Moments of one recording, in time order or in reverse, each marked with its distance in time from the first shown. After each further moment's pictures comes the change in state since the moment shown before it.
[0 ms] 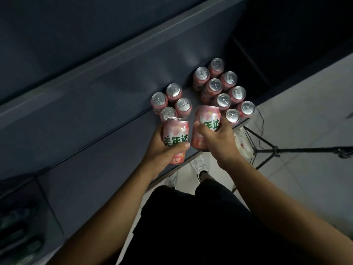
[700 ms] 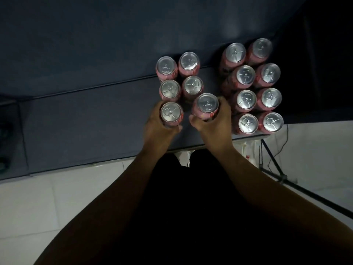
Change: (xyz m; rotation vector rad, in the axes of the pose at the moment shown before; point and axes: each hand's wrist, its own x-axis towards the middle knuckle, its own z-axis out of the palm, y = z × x) left_hand 0.081 -0.099 0.052 0.294 0.682 0.066; right_hand 0.119 0.075 -0.022 -0.491 -0.165 -0.195
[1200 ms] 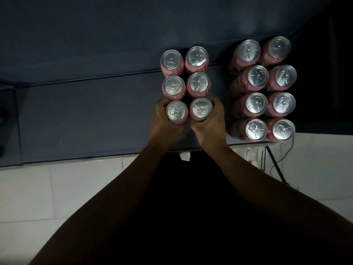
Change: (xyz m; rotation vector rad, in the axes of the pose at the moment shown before) left_hand 0.014 -0.018 0.025 -0.021 0.041 -0.066; right_hand 0.019 0.023 0.028 -0.072 -0.090 -0.009
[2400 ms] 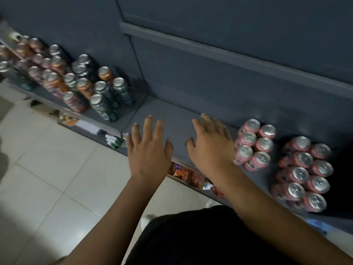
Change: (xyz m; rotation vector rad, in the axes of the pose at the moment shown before) left_hand -0.234 0.051 -0.265 0.846 0.615 -0.063; right_hand -0.242 -0.232 0.039 -1.033 -0.391 -0.890
